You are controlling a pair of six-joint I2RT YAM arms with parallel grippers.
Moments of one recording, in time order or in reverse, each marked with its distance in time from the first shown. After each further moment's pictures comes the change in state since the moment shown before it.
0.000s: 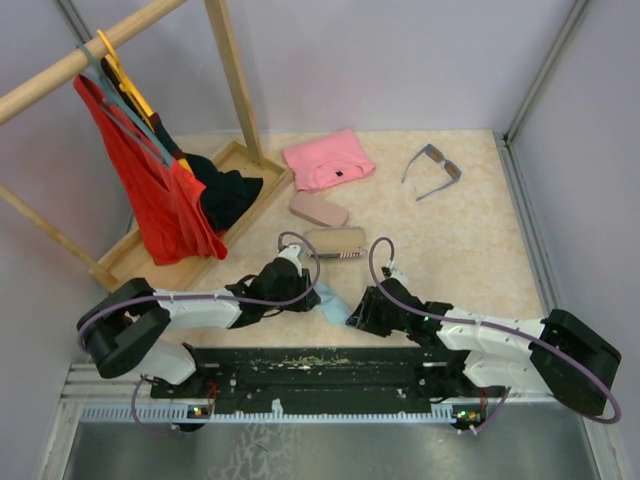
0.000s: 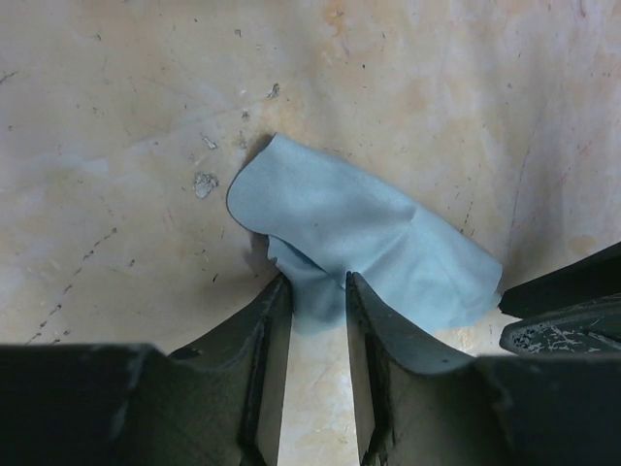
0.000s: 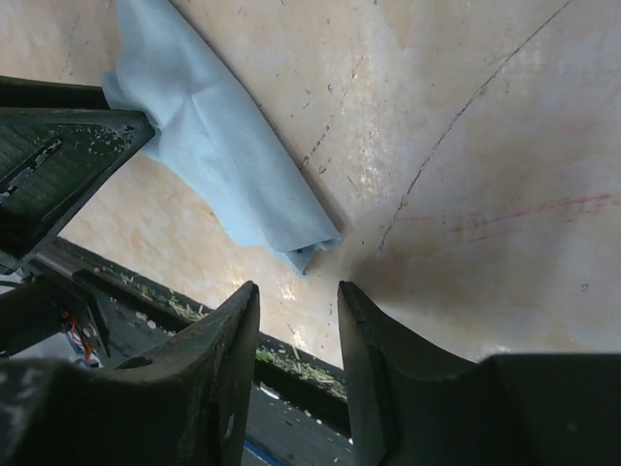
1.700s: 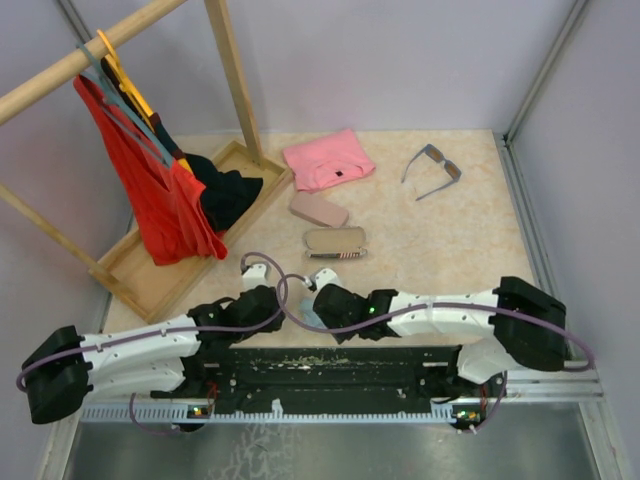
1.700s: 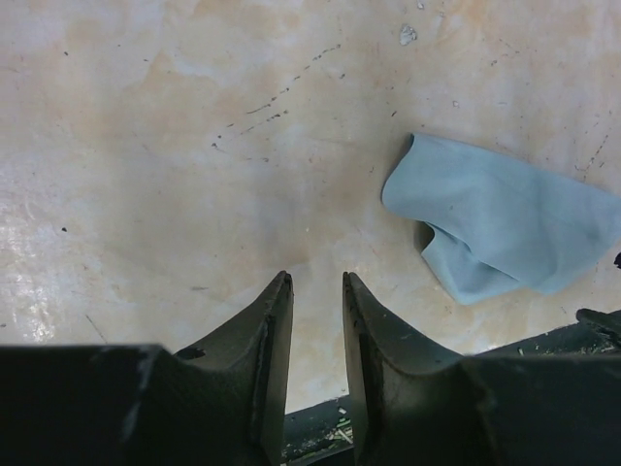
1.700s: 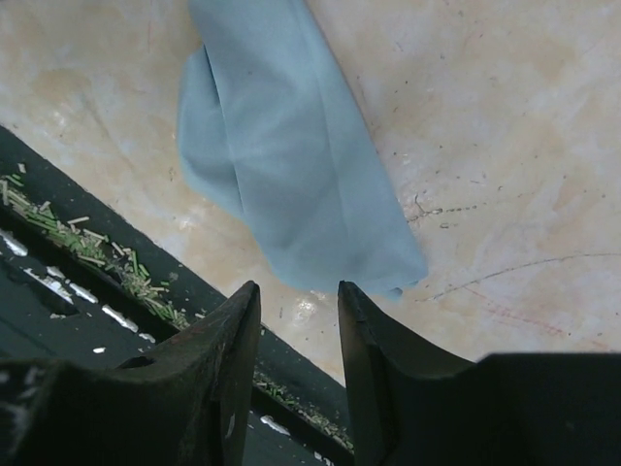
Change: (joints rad) left arm -0.151 -0.444 -0.108 -0.489 -0.339 -0.200; right arm 0.286 0.309 0.442 -0.344 0.211 -0.698
